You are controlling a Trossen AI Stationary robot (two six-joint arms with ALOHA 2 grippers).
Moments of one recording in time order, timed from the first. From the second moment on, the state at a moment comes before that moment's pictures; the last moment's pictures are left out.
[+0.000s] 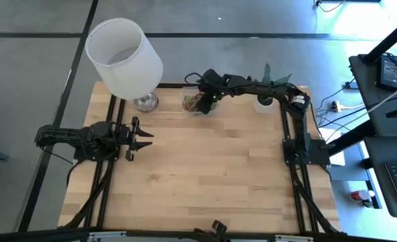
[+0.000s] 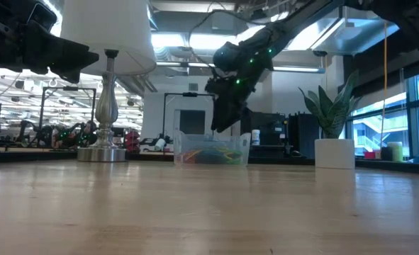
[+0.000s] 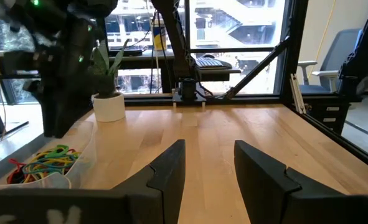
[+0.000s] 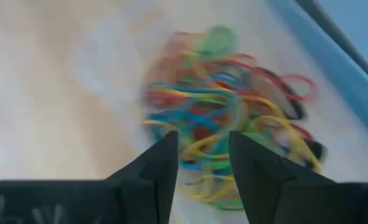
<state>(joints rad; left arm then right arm) -0.04 0.01 0.01 0.02 -0.04 0.00 -0.49 2.02 1.57 -0.53 -0.10 0.09</state>
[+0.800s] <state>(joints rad) -0.04 0.01 0.01 0.02 -0.04 0.00 -0.21 1.60 1.03 -0.16 -0.22 0.16</state>
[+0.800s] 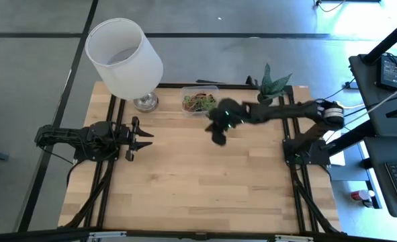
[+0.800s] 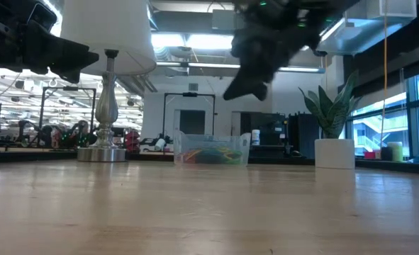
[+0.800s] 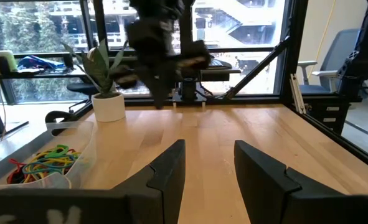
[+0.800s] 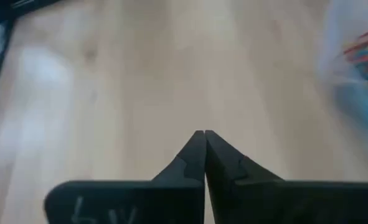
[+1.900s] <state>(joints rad) -0.04 0.01 0.01 0.02 -0.03 0.00 0.04 1.00 0.21 0.35 -0.09 0.18</state>
